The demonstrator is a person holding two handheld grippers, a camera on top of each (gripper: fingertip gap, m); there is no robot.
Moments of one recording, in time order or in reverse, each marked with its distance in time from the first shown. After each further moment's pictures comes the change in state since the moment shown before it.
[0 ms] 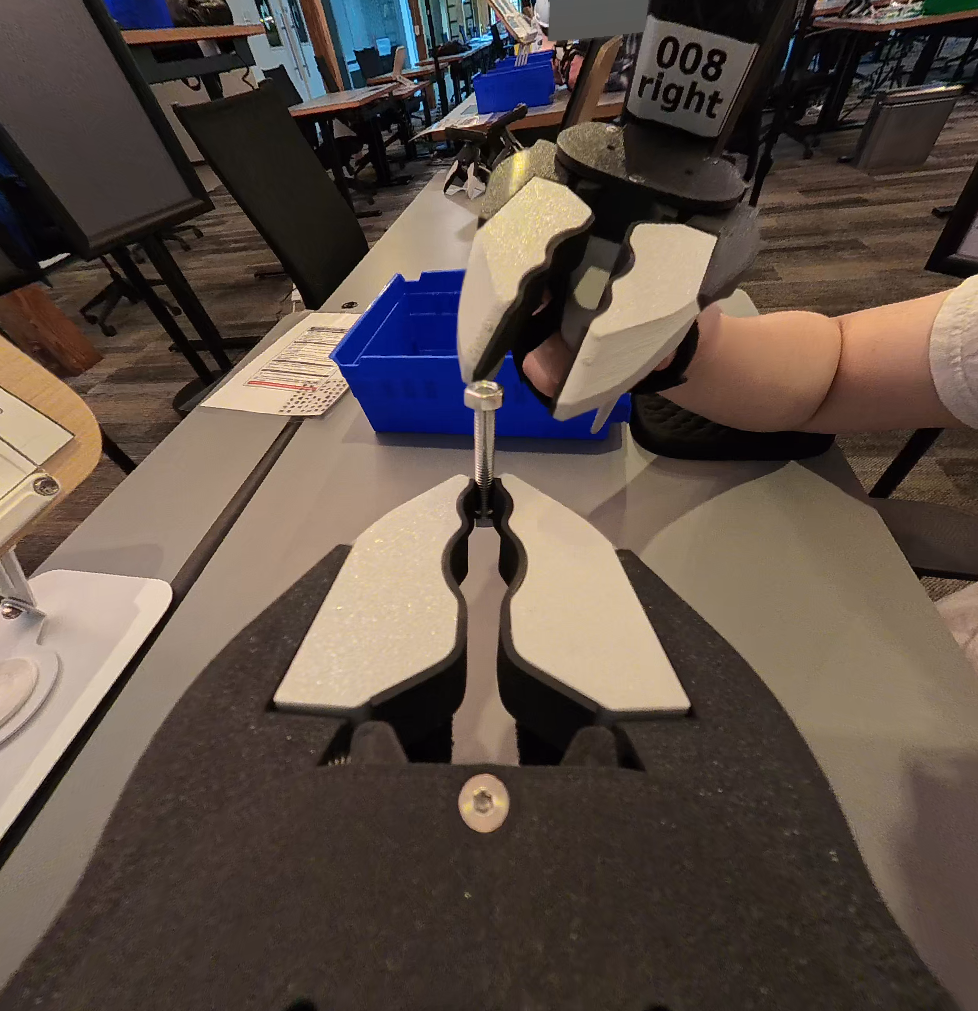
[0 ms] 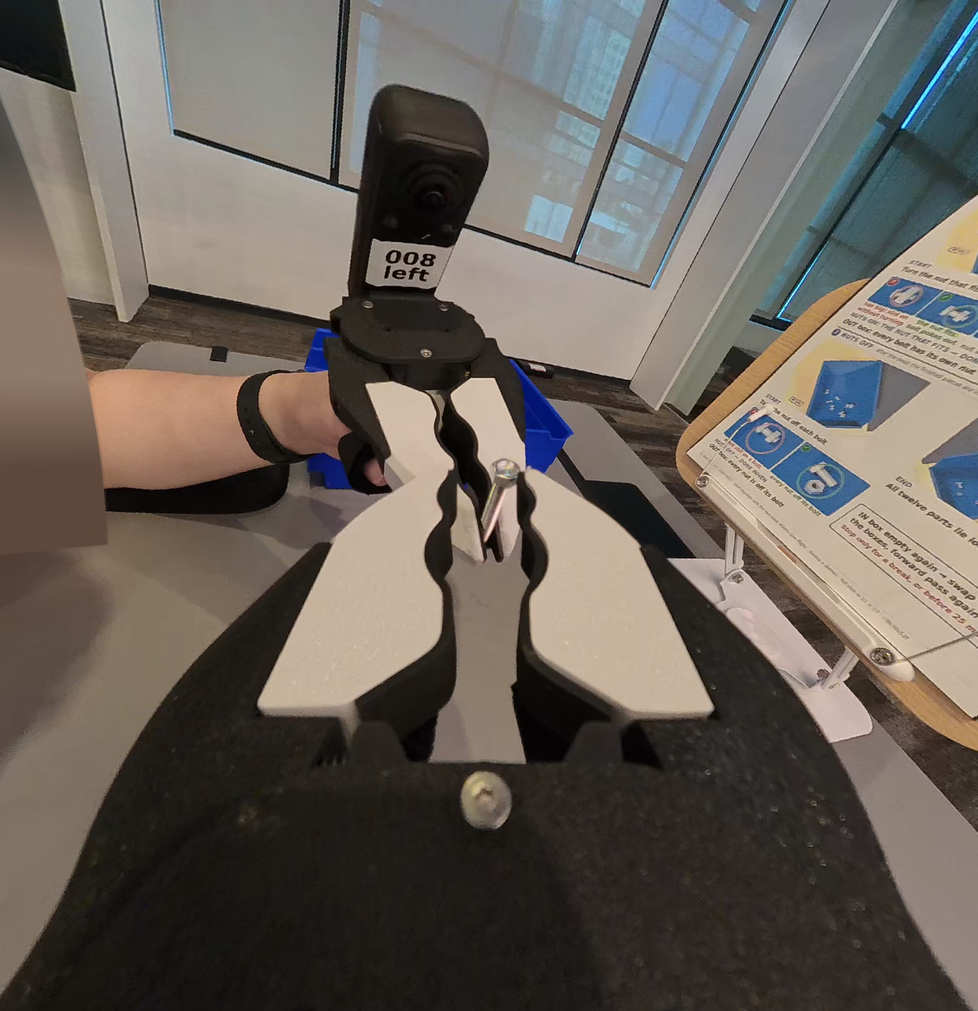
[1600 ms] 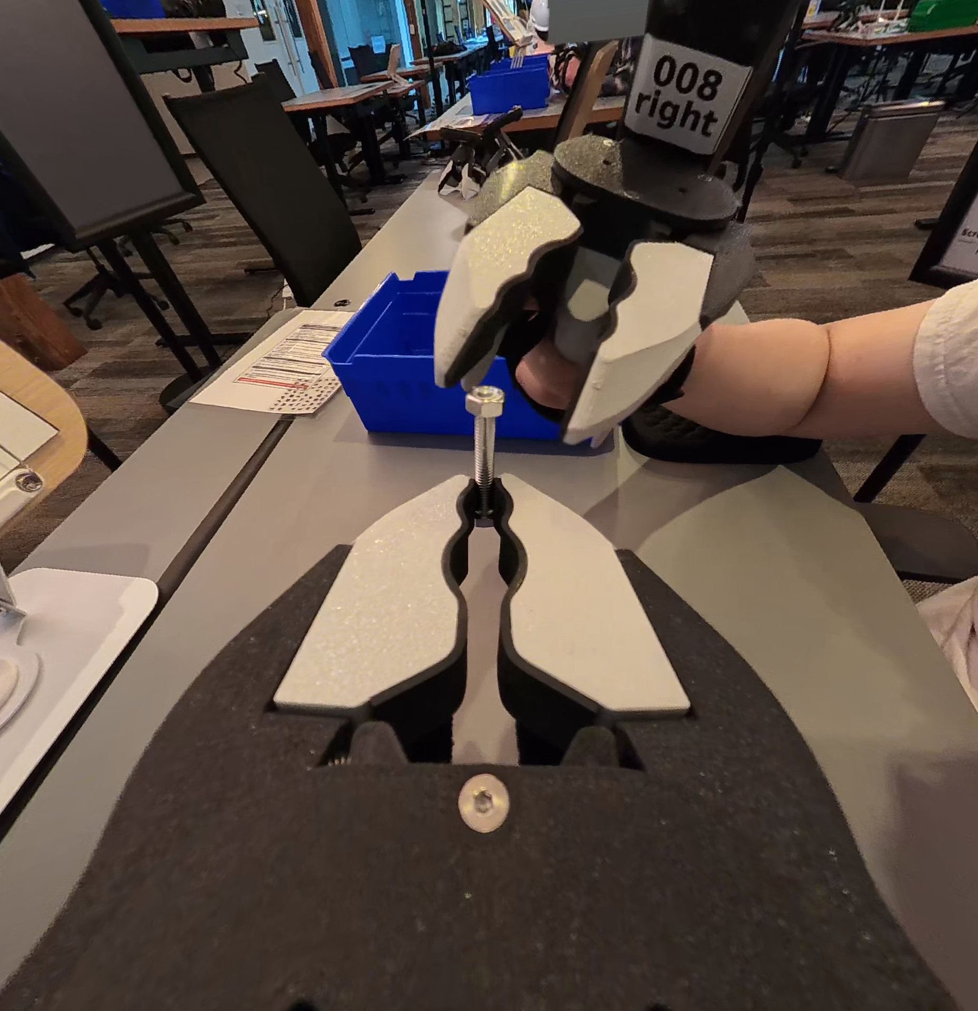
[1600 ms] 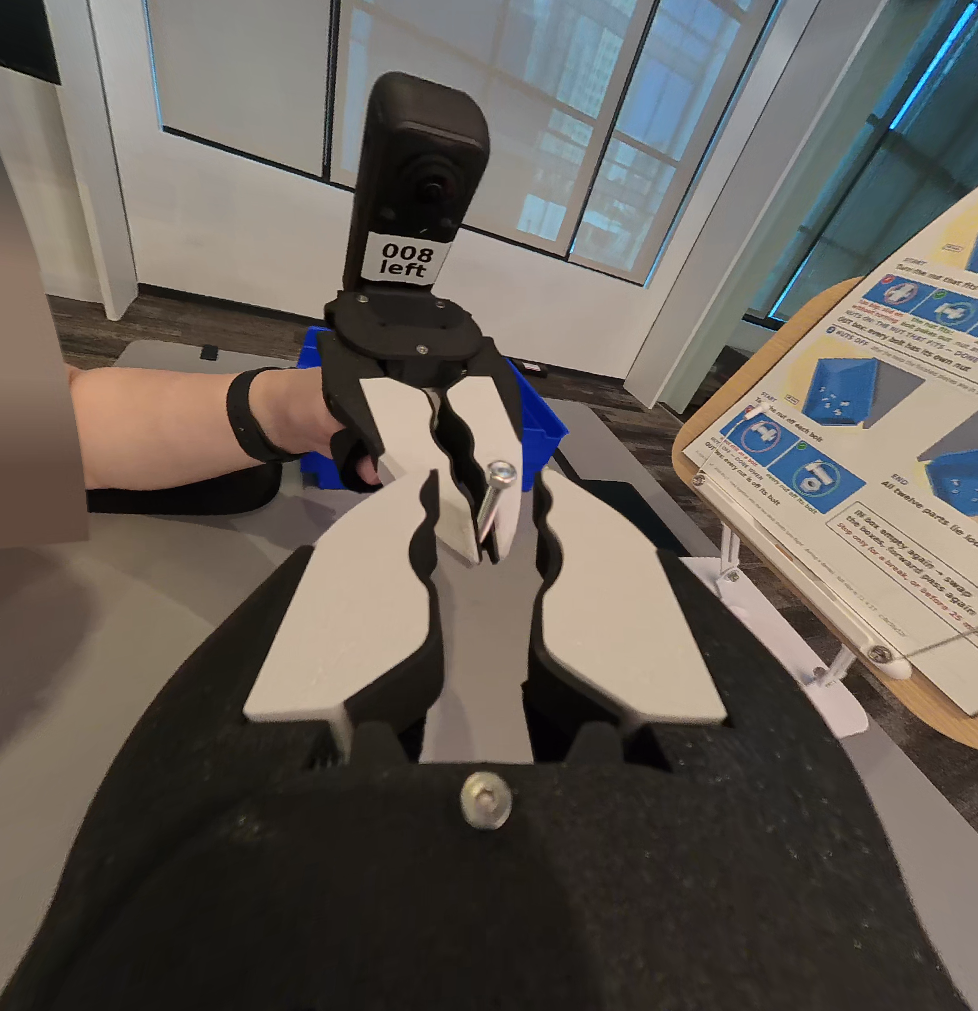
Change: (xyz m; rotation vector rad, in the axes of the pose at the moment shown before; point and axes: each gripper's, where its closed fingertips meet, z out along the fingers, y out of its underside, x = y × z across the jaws) left arm 0.001 0.000 0.000 0.001 0.015 -0.021; right arm 0.001 0.002 0.003 0.000 0.012 -0.003
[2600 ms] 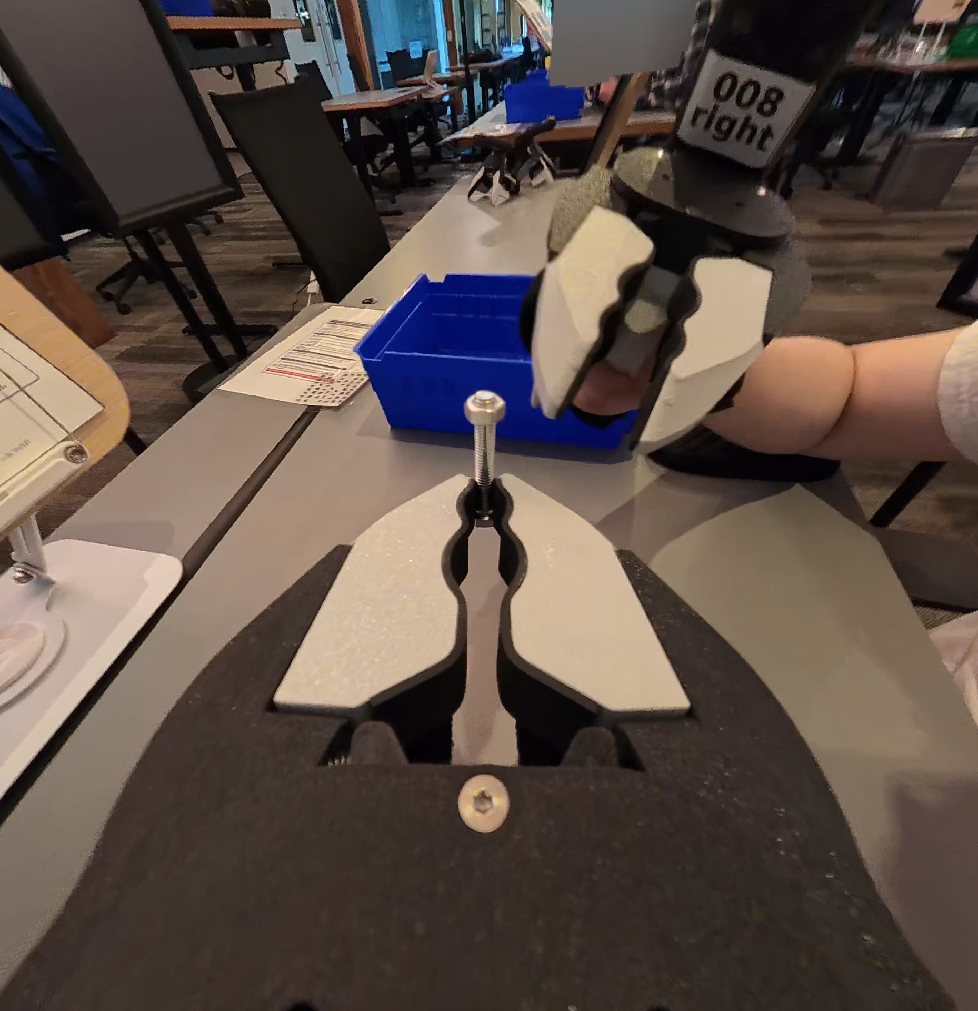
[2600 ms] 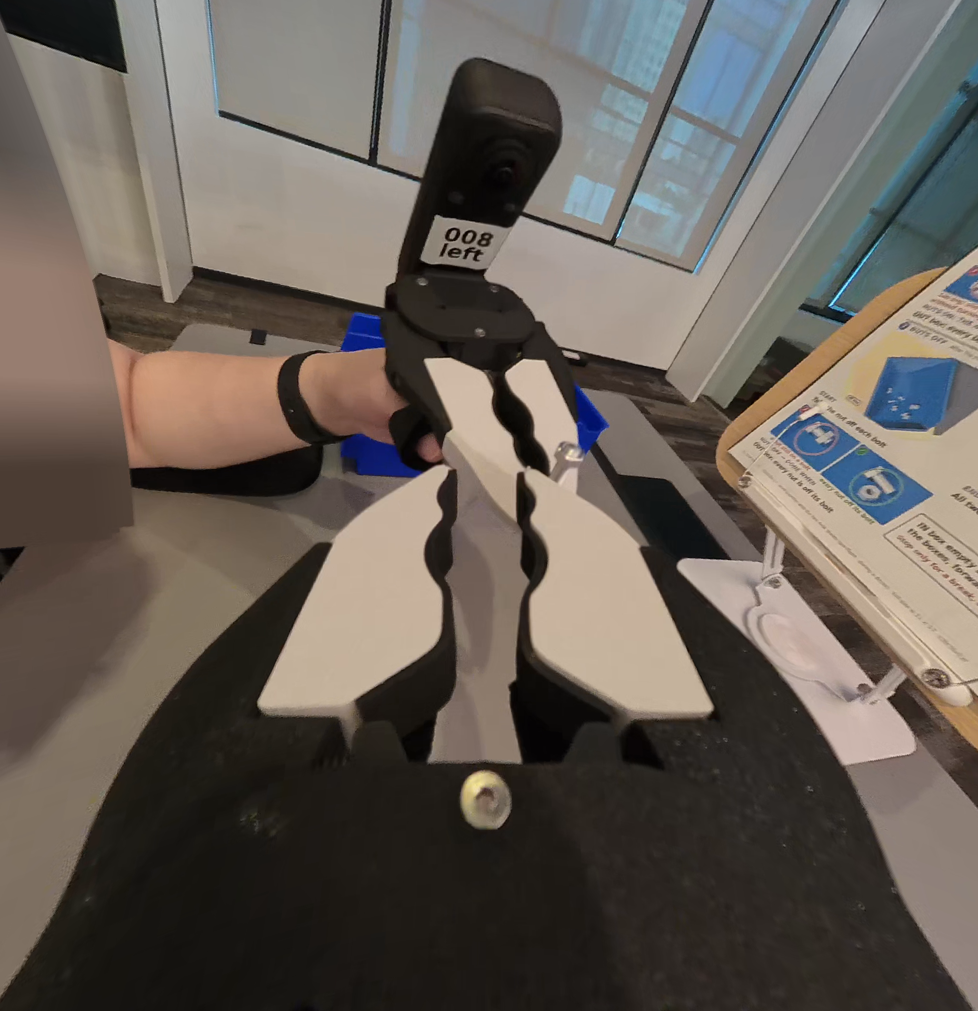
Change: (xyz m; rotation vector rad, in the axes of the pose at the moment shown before) left arm -0.014 -0.002 -0.009 0.018 -0.044 -0.050; right arm -0.014 0.000 0.001 -0.030 -0.085 0.004
